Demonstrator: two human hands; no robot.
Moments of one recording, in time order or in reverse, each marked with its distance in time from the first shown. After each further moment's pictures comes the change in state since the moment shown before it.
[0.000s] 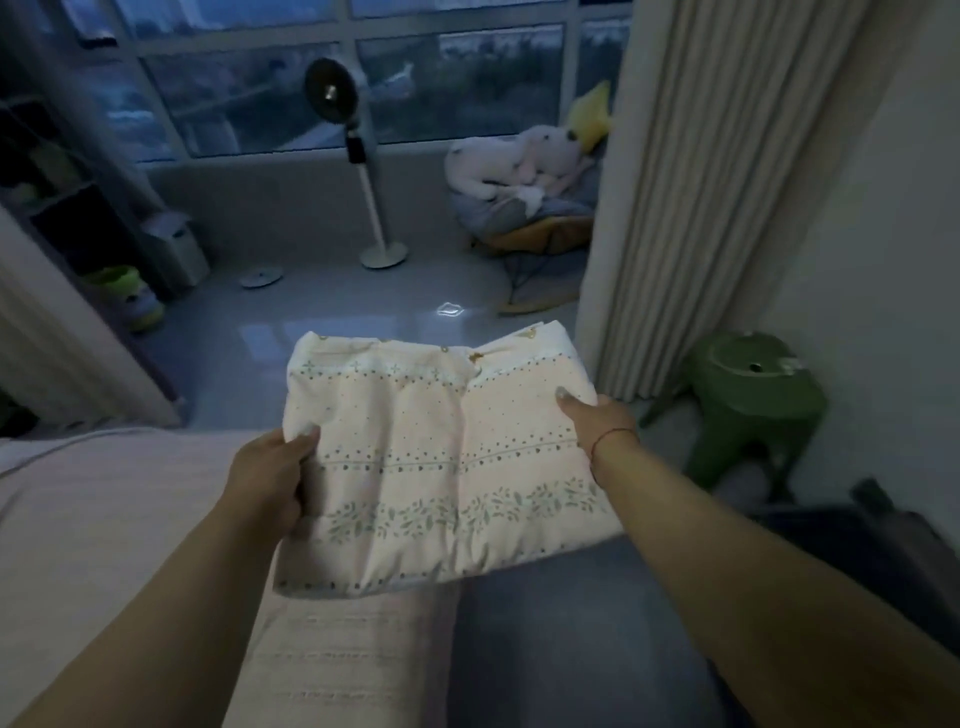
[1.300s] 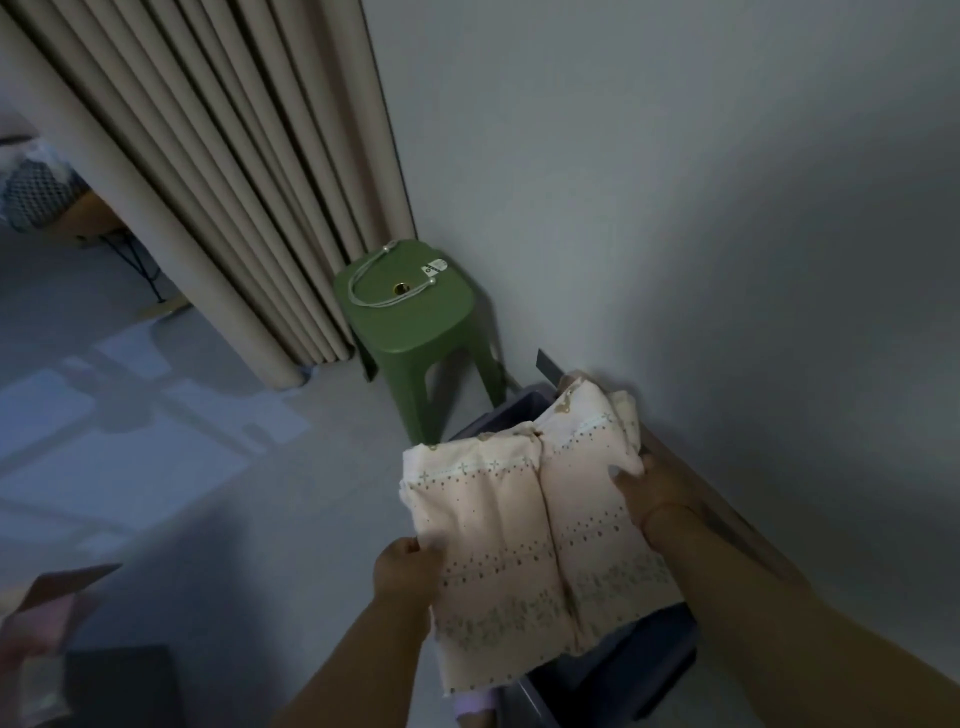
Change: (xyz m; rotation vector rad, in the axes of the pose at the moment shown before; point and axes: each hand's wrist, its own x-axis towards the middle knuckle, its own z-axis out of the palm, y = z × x) left_hand -0.182 -0.336 0.558 0.705 -0.511 -0.368; right_hand 0.131 0.315 -0.522 -0.217 0.429 0.451
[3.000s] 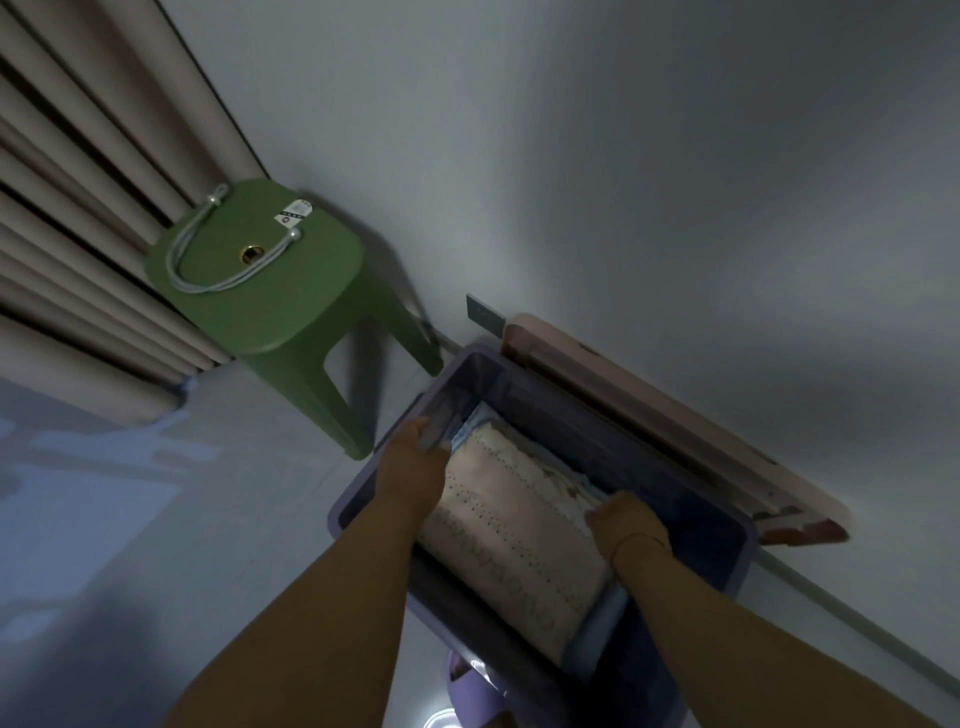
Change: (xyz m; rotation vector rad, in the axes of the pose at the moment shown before) left_hand 0.174 0.074 0.136 0.523 -0.279 0.513; right_hand 0.098 0.077 0.105 -0.105 -0.032 0.465
